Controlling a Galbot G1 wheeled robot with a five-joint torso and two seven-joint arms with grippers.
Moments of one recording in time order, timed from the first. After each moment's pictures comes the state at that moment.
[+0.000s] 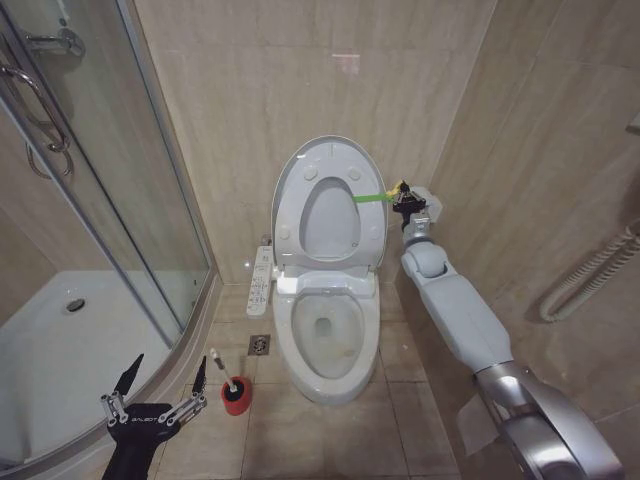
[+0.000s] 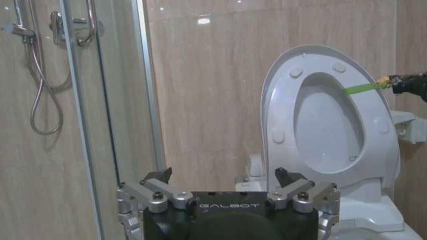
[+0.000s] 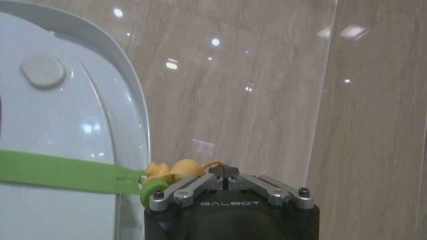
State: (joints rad) left arm 2.09 -1.31 -0.66 -2.50 -0.13 -0.18 -0.13; right arm -0.34 1.17 0.17 1.20 0.22 0.06 0.28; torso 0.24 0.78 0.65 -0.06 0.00
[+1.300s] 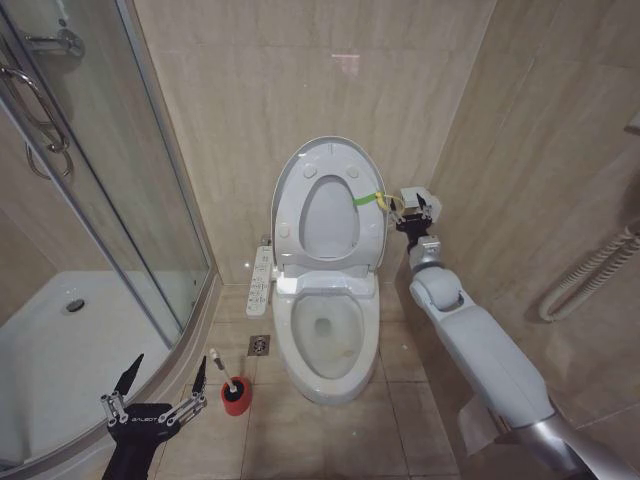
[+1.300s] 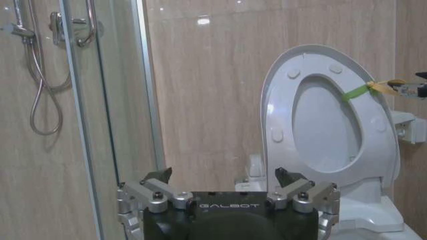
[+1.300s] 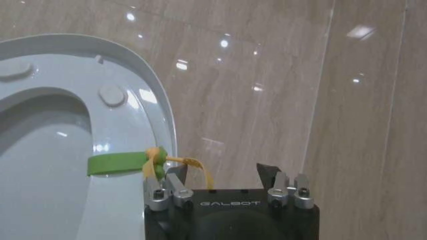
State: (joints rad) left arm 2.09 -1.31 -0.66 -2.50 -0.13 -0.18 -0.13; right arm -0.59 1.06 0.19 1.54 0.27 -0.02 0.34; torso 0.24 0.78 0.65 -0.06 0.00
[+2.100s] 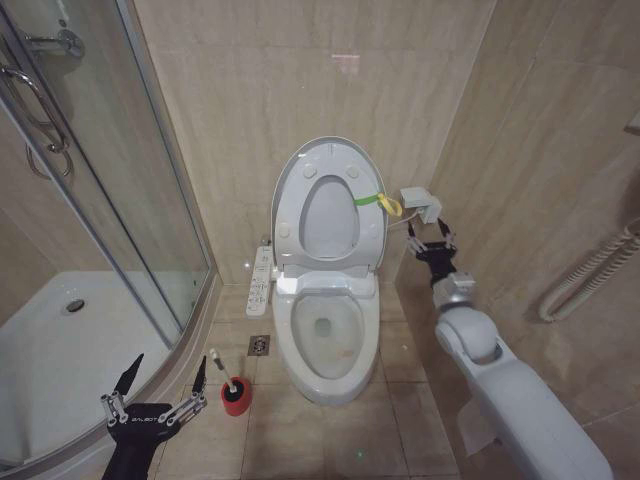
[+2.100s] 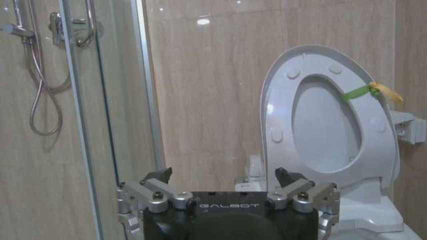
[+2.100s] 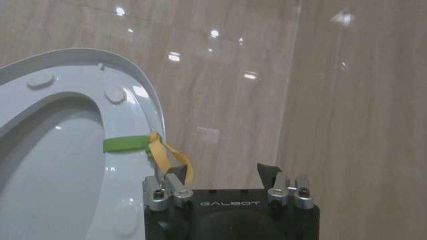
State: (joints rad) left arm 2.09 -1.31 -0.66 -2.50 -0.13 -0.18 -0.13; right arm -0.97 1.02 0.40 1.87 0.31 -0.06 0.35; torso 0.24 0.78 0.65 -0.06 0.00
